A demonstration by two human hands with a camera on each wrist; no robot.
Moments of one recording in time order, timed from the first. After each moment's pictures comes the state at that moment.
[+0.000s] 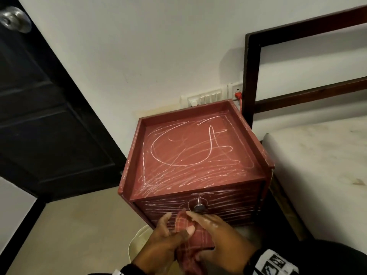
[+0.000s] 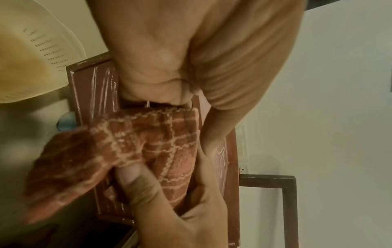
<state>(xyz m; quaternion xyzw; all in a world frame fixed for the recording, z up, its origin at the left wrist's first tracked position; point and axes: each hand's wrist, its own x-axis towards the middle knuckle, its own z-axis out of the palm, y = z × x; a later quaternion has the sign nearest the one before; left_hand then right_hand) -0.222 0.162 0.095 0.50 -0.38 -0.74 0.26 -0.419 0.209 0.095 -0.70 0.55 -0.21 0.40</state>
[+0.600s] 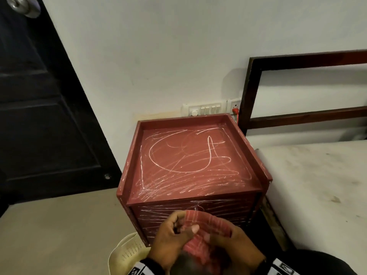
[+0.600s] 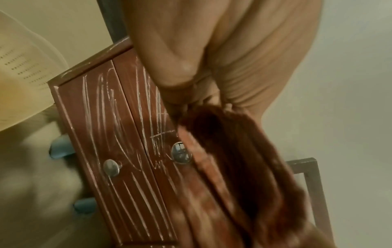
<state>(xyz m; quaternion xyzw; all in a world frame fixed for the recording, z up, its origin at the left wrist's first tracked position) -0.229 0.144 0.070 0.45 -0.52 -0.66 0.31 -0.409 0.218 0.119 -0.27 0.50 -0.47 0.68</state>
